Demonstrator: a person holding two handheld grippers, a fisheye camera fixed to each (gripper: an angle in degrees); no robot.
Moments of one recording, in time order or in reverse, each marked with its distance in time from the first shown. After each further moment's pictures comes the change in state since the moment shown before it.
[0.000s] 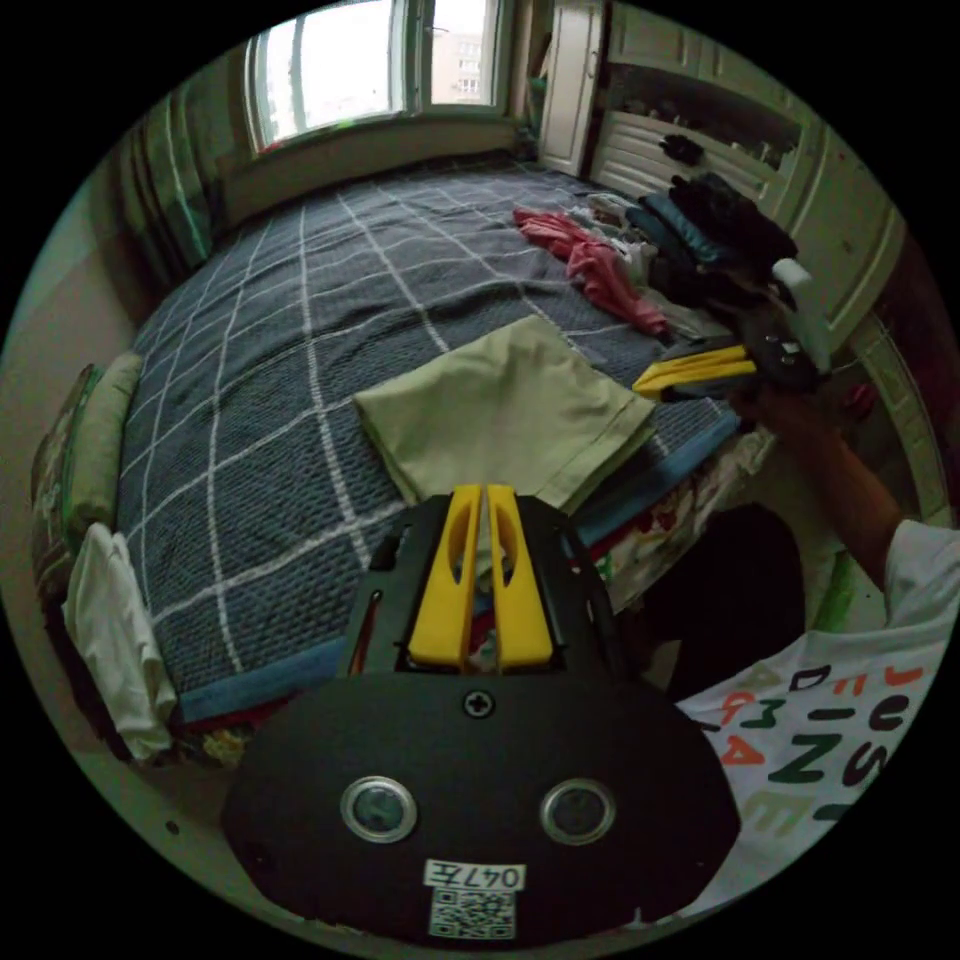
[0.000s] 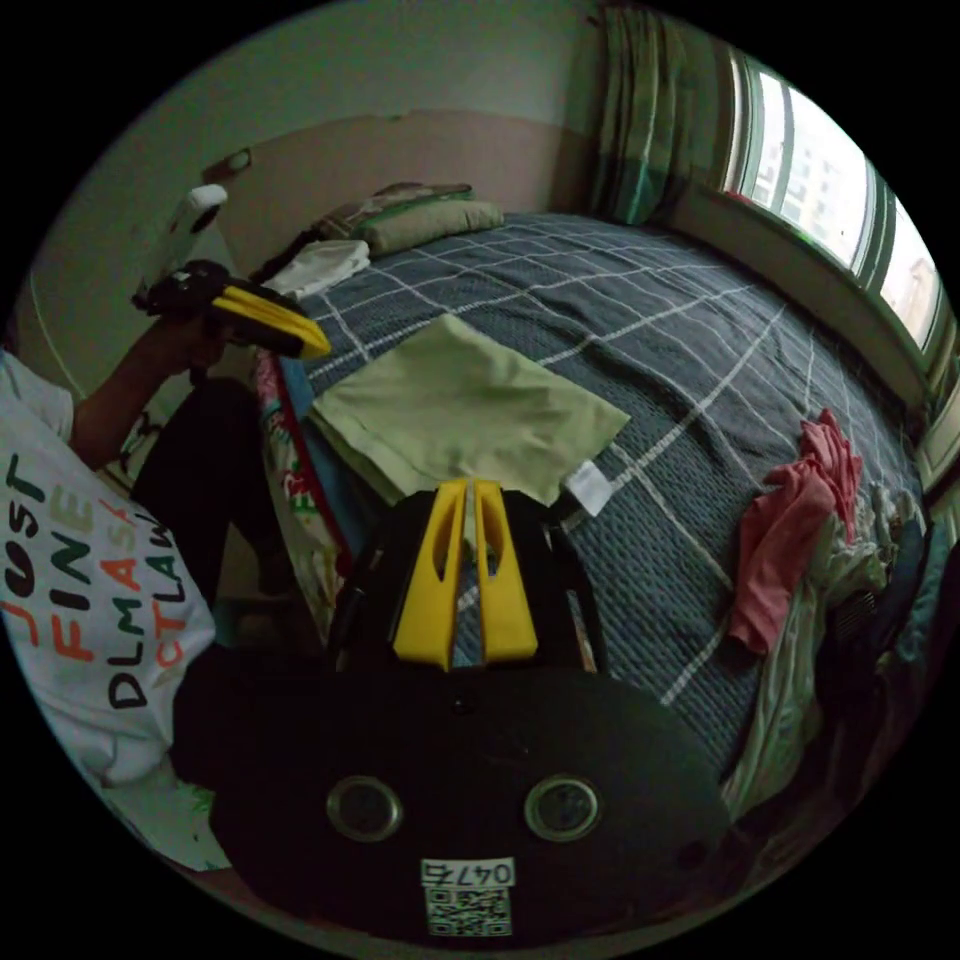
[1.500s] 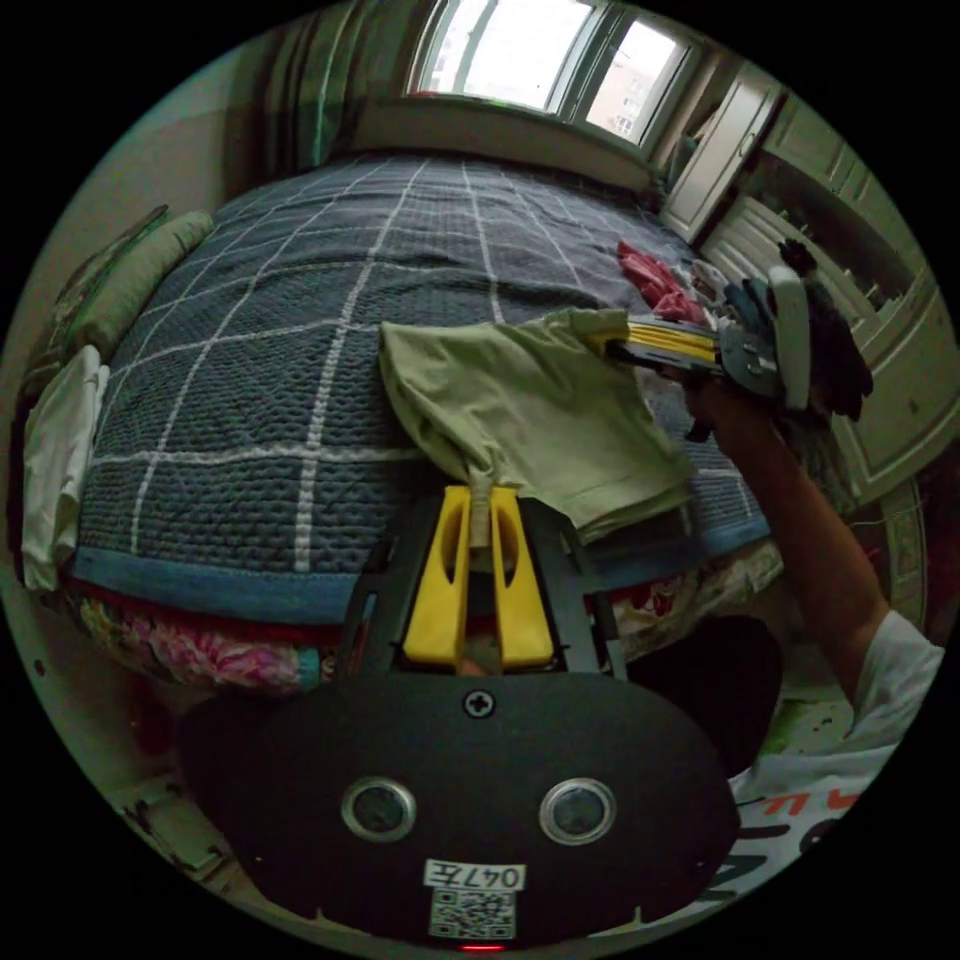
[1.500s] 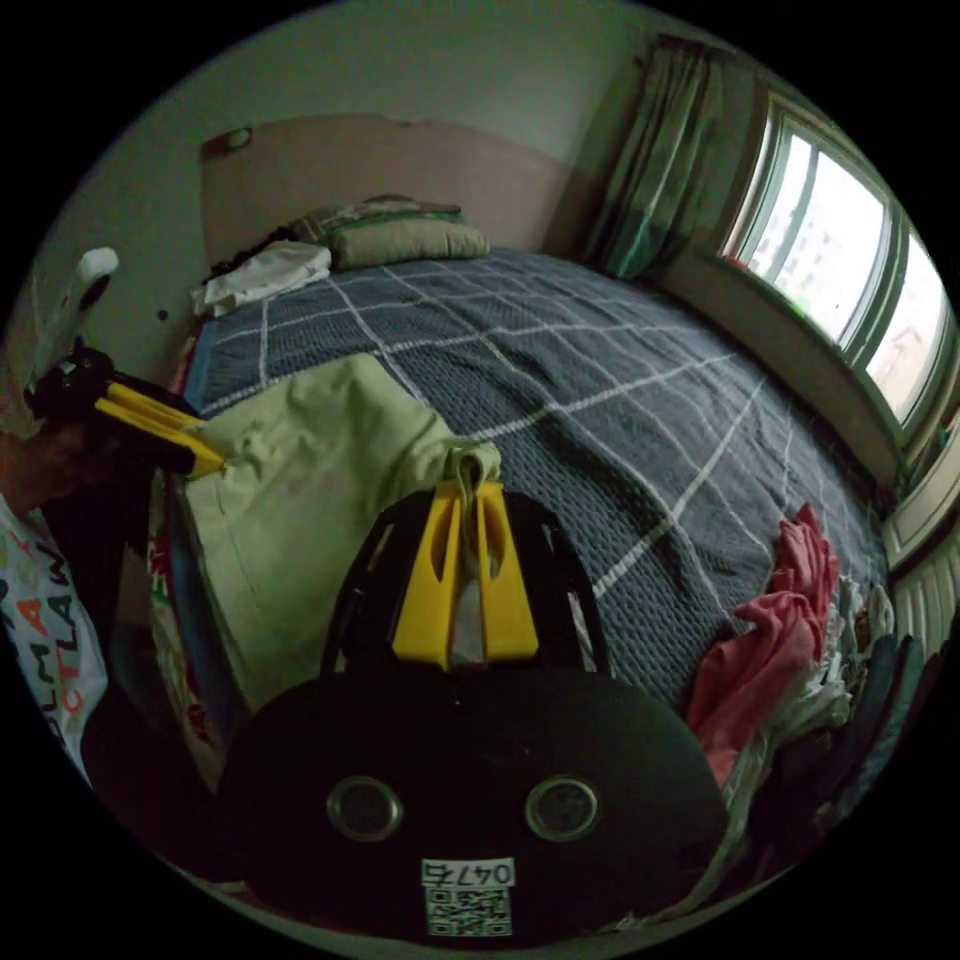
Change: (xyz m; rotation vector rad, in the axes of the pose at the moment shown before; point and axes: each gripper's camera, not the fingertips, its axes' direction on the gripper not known) left arm -0.023 0.173 -0.226 0.093 0.012 -0.412; right arm -0.117 -0.288 0.241 0.146 0.186 -0.127
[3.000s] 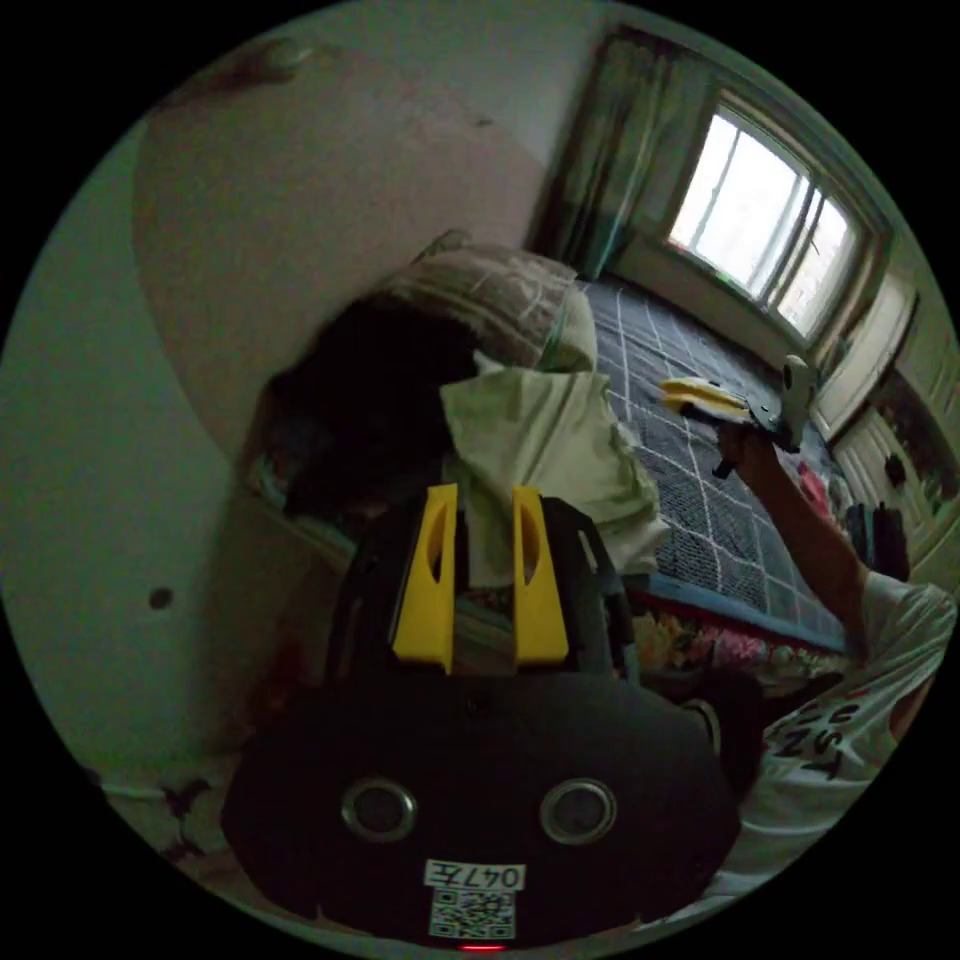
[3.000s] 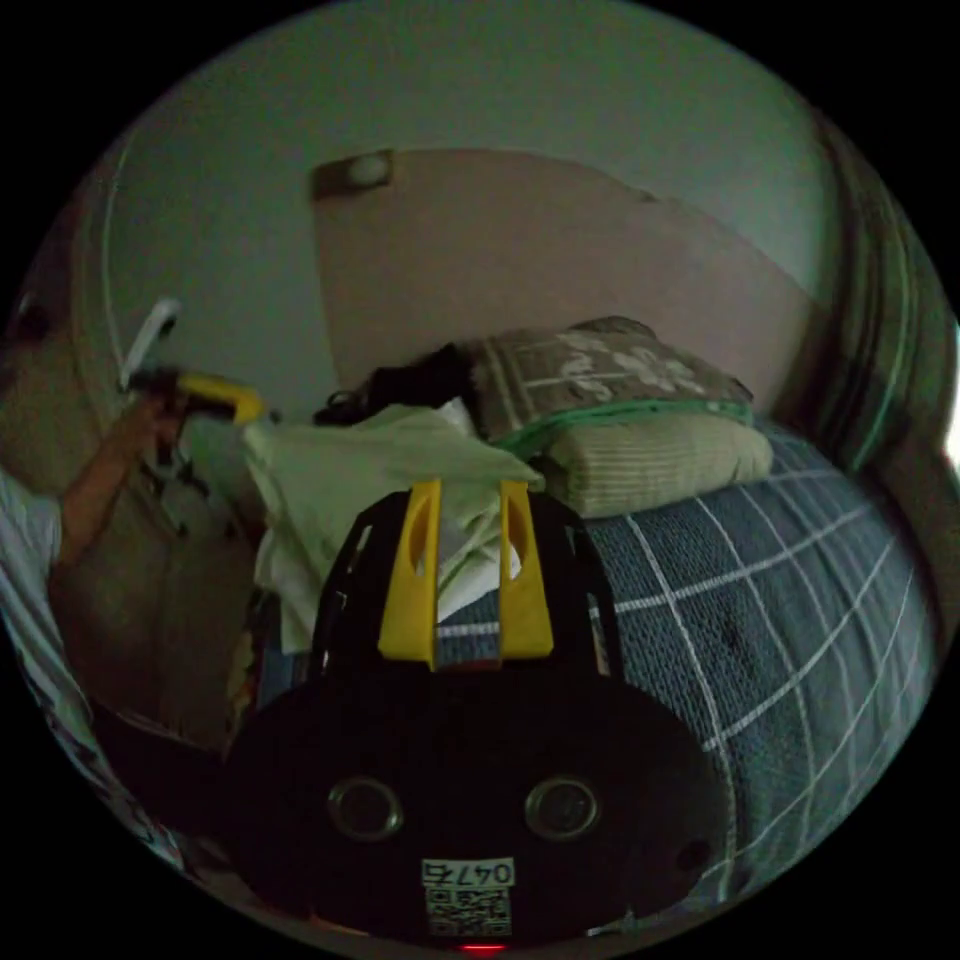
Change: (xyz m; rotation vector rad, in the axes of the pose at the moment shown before) left arm -0.583 0.132 -0.624 0.238 -0.290 -0.321; right arm -0.599 -0.699 0.413 0.254 -0.425 -0.341
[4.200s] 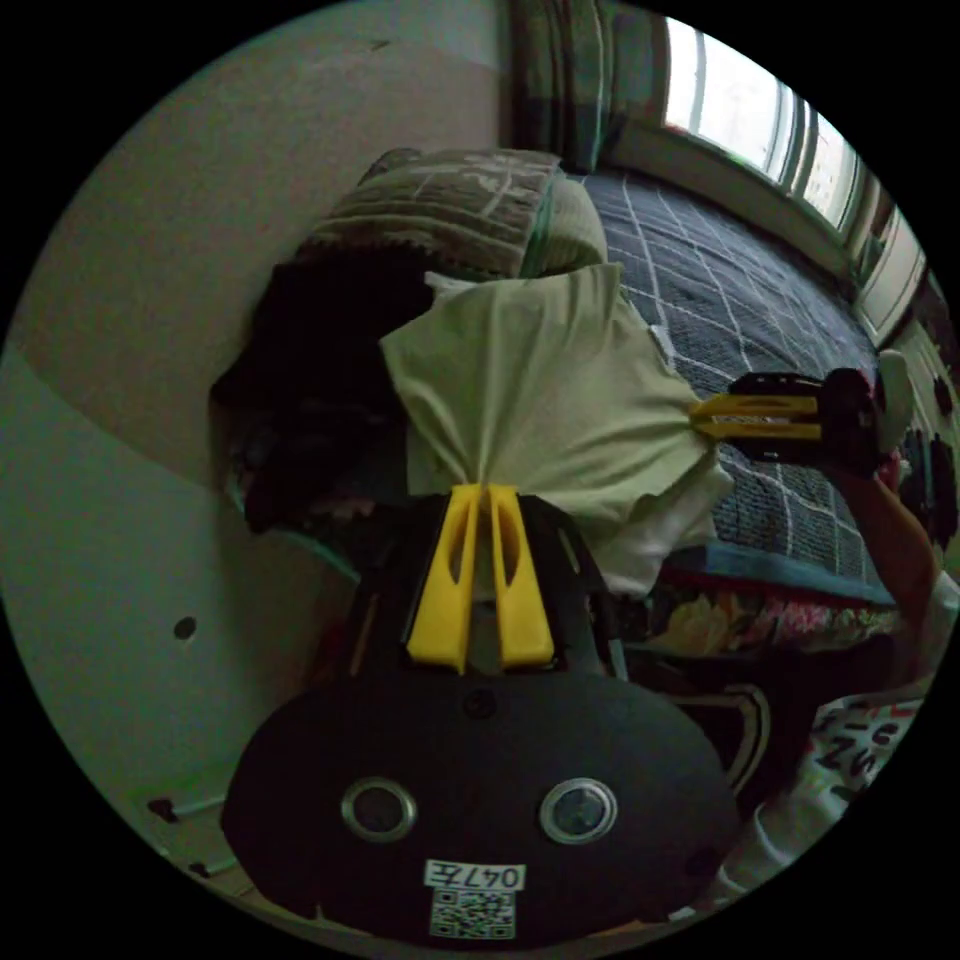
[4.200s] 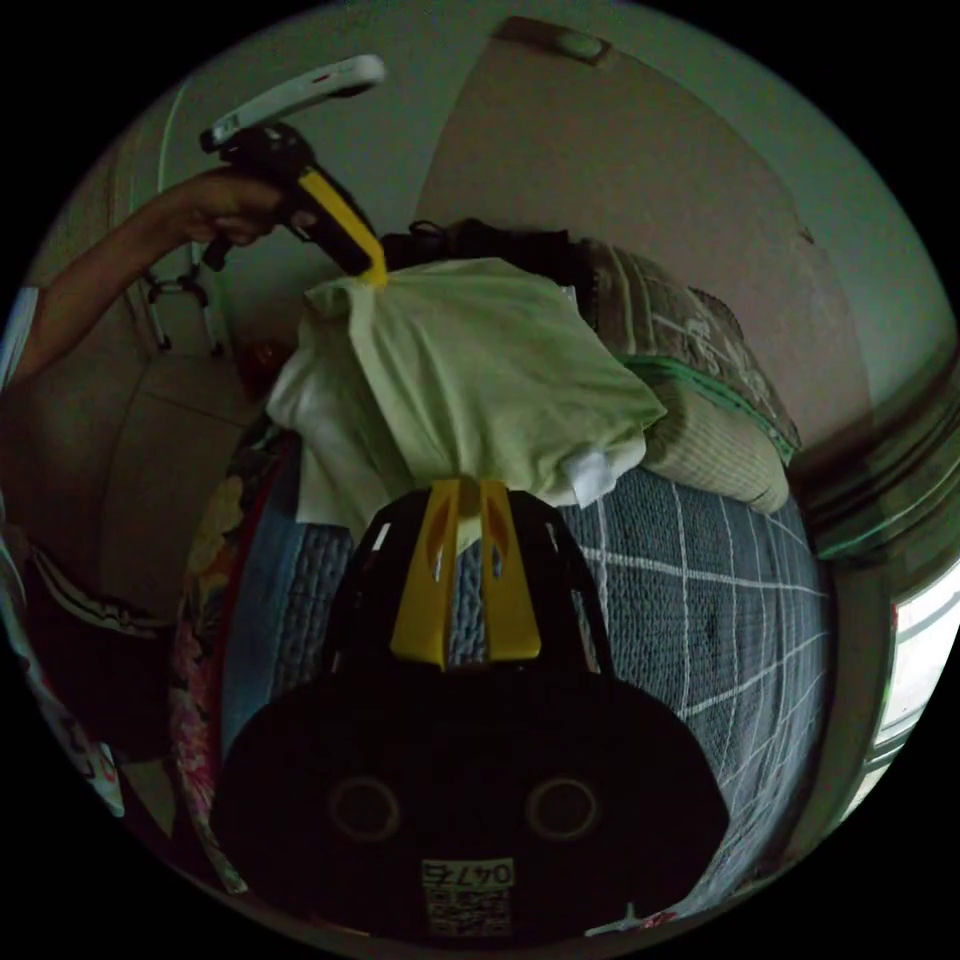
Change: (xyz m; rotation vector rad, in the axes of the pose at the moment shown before) left arm 0.029 -0.052 0.059 -0.257 -0.124 0.071; right arm -0.170 -0.028 0.153 -0.300 0.091 -0.287
